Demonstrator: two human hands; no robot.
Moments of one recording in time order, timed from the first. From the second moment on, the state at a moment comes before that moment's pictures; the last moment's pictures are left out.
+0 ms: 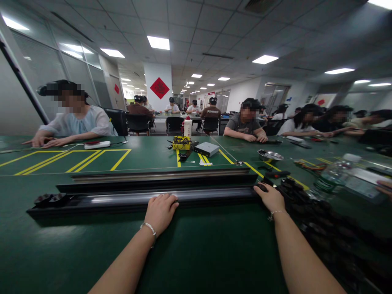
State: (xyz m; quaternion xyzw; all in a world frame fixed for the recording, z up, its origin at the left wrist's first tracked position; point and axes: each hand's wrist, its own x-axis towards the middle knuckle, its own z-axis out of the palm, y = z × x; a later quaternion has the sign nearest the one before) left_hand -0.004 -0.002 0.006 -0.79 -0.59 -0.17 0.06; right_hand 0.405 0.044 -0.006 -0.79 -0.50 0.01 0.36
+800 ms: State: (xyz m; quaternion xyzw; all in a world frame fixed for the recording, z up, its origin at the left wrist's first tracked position) left_hand -0.003 -0.003 0.010 -0.78 -0.60 -0.16 0.04; right_hand 0.409 0.043 -0.007 -0.80 -0.47 0.01 0.37
